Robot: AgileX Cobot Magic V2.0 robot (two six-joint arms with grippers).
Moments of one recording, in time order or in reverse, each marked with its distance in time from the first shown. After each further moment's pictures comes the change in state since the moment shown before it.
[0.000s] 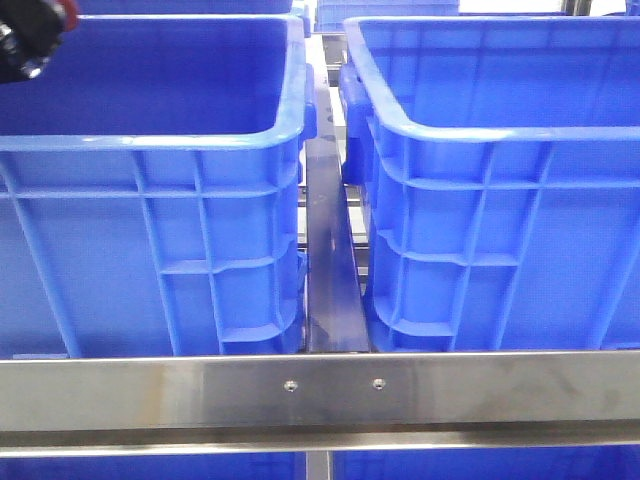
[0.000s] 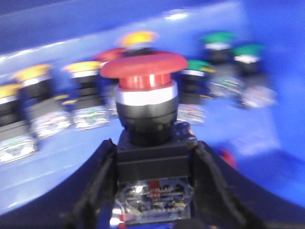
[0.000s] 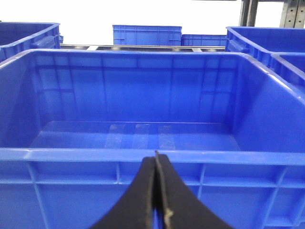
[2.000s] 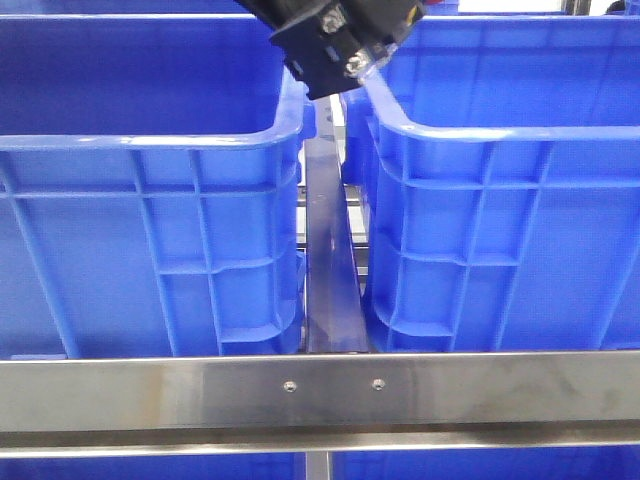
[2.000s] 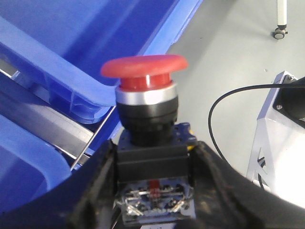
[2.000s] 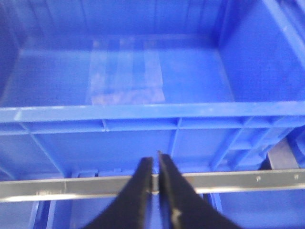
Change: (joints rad) left arm -0.610 -0.015 0.007 -0.166 -0.017 0.070; right arm 0.000 0.264 -0.476 0.000 0.715 0.000
